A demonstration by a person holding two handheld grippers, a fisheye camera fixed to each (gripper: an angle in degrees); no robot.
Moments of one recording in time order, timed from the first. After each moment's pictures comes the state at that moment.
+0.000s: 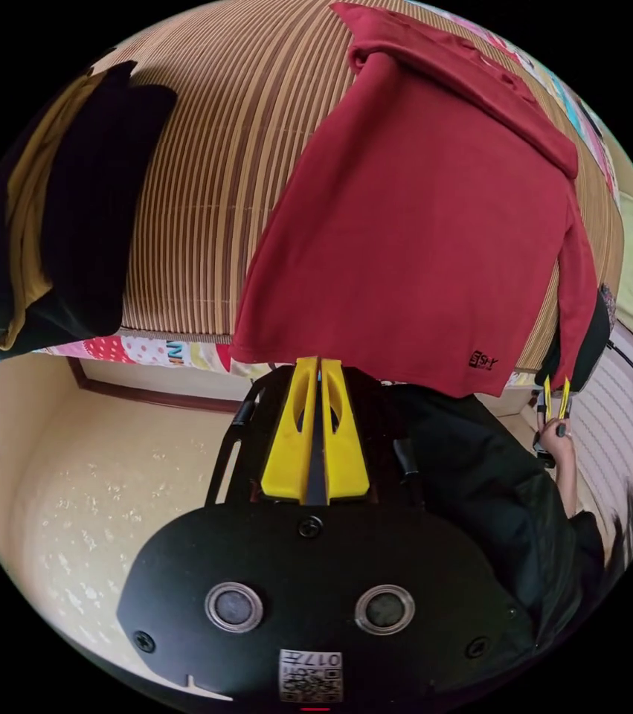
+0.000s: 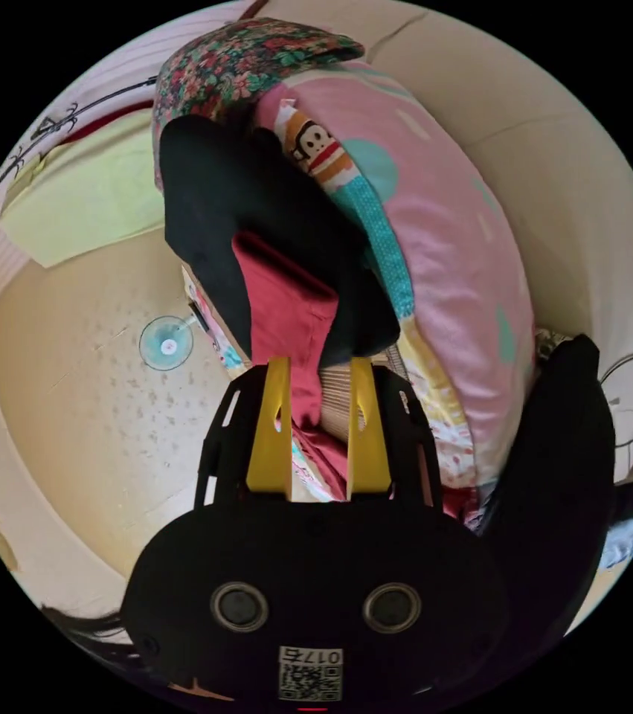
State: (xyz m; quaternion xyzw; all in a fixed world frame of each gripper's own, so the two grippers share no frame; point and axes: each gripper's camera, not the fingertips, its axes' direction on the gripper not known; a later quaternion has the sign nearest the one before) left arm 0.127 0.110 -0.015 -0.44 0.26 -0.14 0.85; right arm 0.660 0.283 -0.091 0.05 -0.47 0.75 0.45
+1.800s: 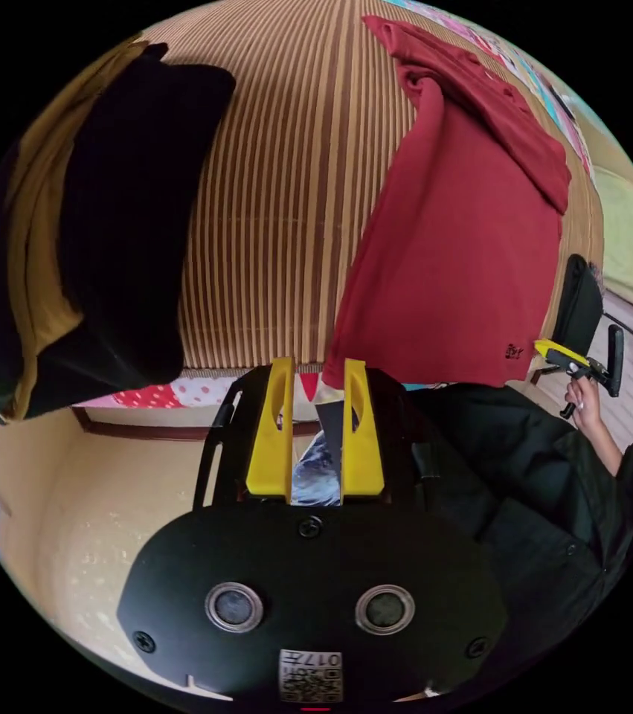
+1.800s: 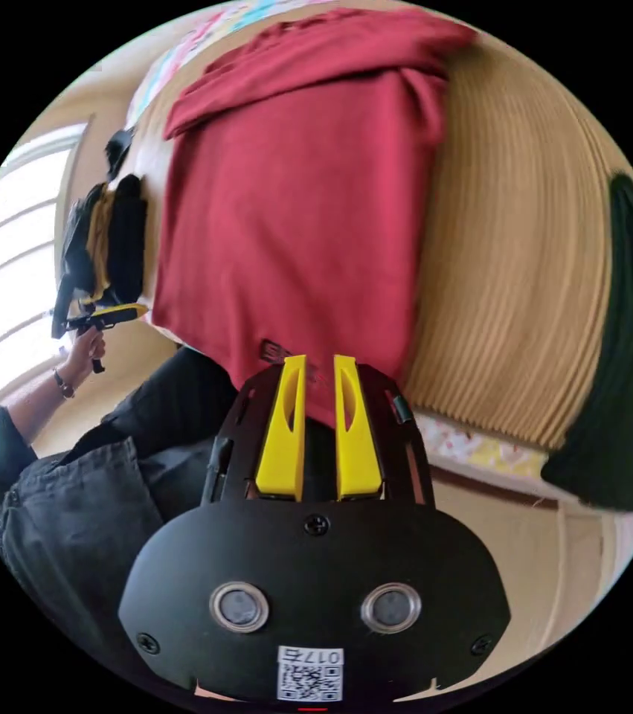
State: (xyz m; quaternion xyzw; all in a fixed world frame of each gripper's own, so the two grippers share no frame) left arm -0.011 0.196 -0.047 -0.40 0.30 -0.08 0.86; right arm 0.416 0.124 -0.100 -0.31 -0.38 -0.02 0.87
